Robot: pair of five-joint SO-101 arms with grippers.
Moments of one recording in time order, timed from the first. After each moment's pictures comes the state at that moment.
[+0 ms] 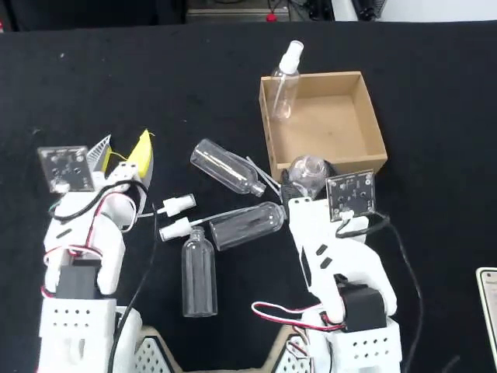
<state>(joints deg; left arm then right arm) -3.9 -77.2 69.0 28.0 1.8 -7.0 -92.3 77.4 45.4 3.9</state>
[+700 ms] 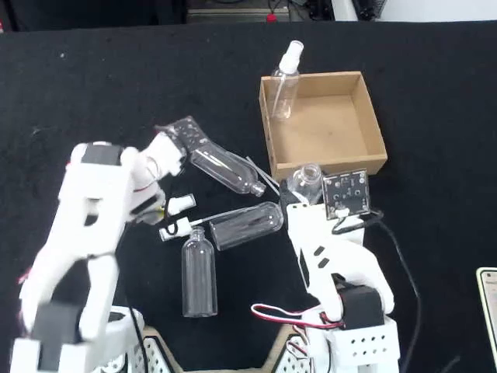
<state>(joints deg) -0.5 -16.2 27.4 73.3 -51.7 -7.0 -92.3 79.6 47.9 3.7</state>
